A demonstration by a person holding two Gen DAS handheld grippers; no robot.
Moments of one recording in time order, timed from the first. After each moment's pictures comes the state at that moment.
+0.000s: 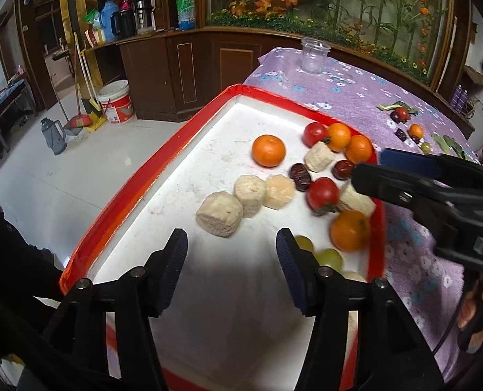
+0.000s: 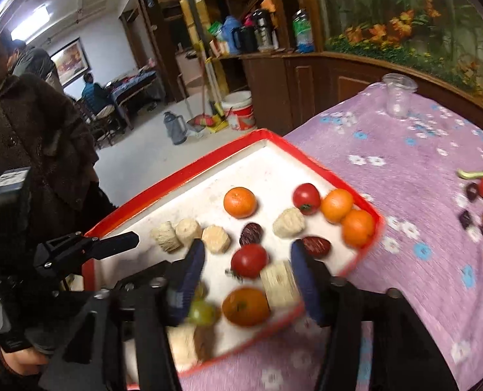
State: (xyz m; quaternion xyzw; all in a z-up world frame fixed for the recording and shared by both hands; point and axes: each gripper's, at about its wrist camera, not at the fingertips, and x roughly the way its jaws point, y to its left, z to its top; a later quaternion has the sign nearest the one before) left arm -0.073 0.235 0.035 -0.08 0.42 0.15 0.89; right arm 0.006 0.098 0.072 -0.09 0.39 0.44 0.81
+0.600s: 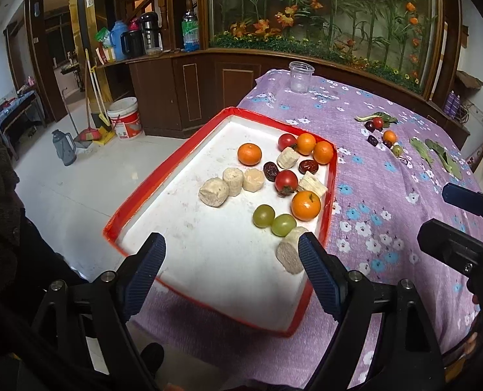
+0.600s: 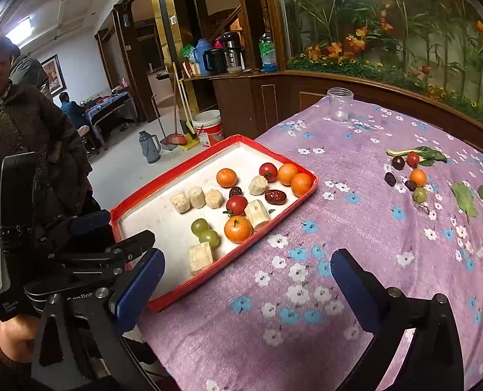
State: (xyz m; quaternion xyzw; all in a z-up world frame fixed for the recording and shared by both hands) left arm -0.132 0.196 0.076 -0.07 0.38 0.17 0.91; right arm -0.085 0.009 0.117 -0.08 0.36 0.37 0.85
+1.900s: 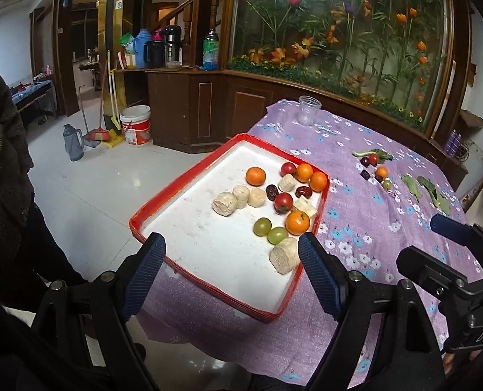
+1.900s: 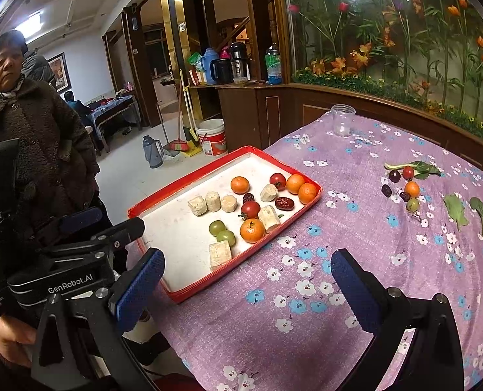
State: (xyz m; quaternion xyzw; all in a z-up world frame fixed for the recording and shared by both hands) left arm -0.175 0.193 0.098 -0.12 0.32 0.19 0.92; right arm -0.120 0.006 0.138 -0.09 0.34 0.38 0.86
